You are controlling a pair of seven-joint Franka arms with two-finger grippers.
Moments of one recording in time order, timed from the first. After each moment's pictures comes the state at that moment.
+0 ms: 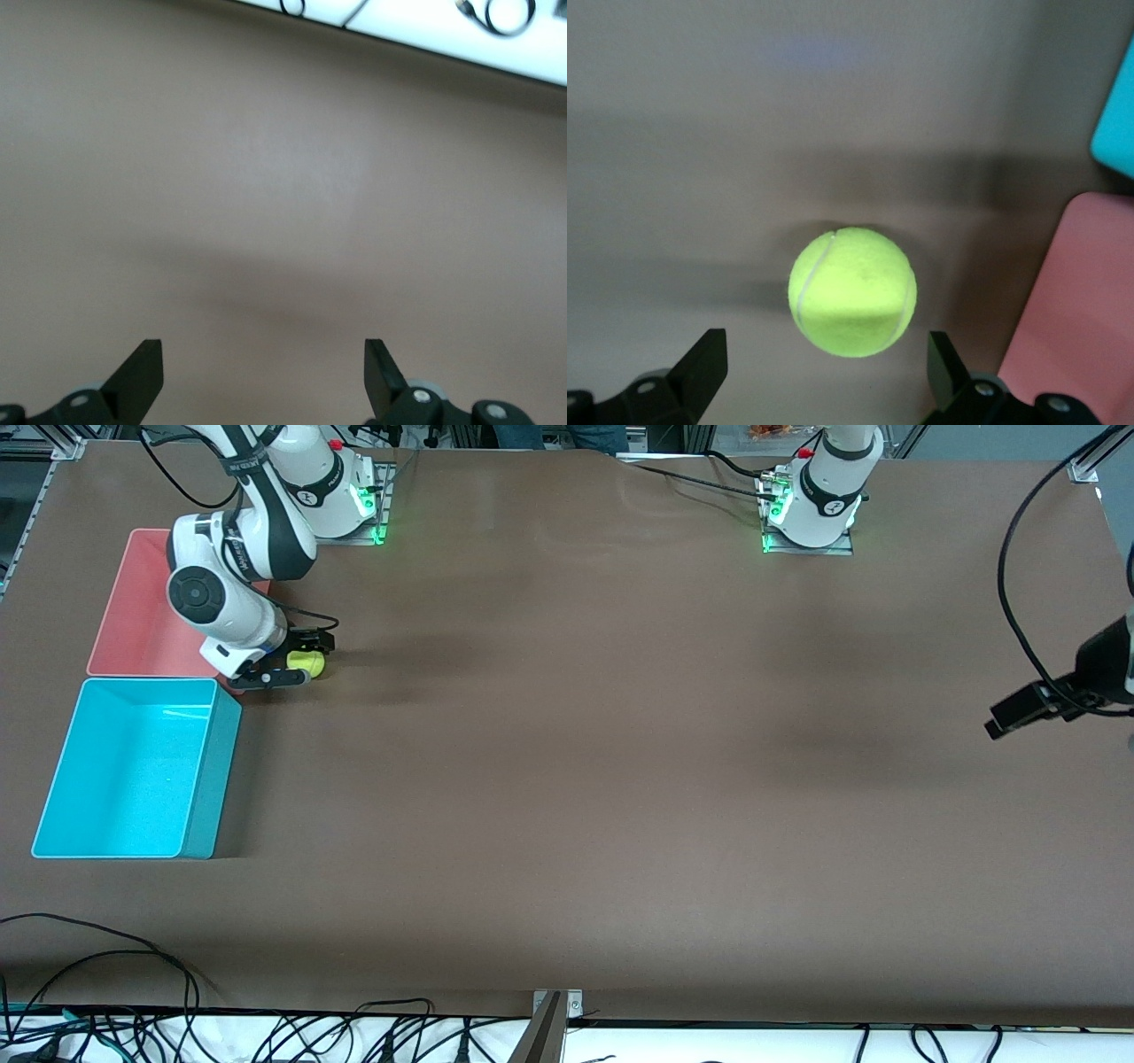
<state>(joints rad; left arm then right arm) 0.26 0.17 -0.27 -1.44 0.04 1.66 -0.24 0.02 0.06 0.07 -2.56 -0.13 2.36 0.08</state>
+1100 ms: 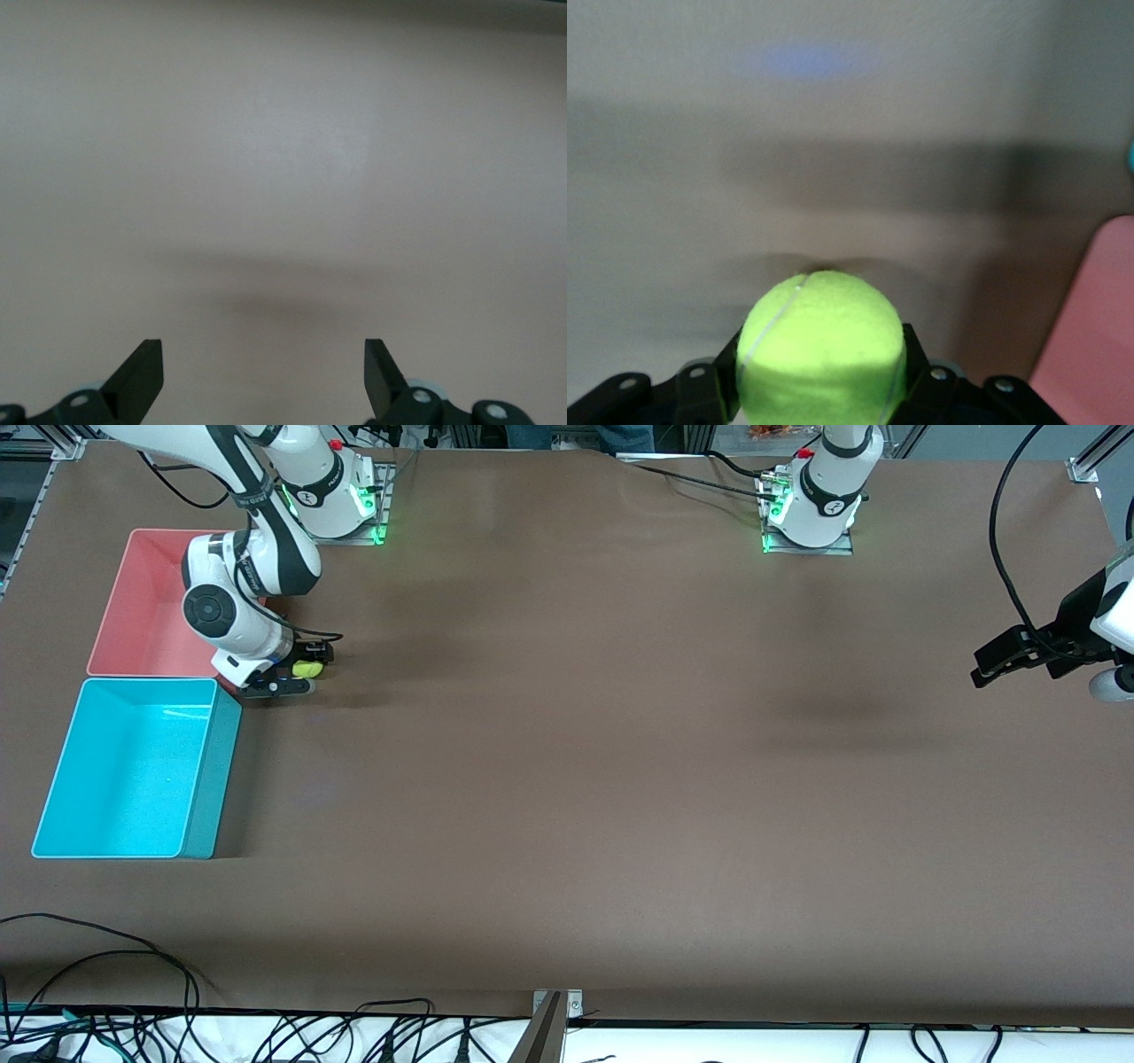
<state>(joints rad) 0.04 0.04 -0.03 -1.60 0.03 1.66 -0.13 0.02 0.16 0.02 -2.55 -0.16 2.45 0.08</state>
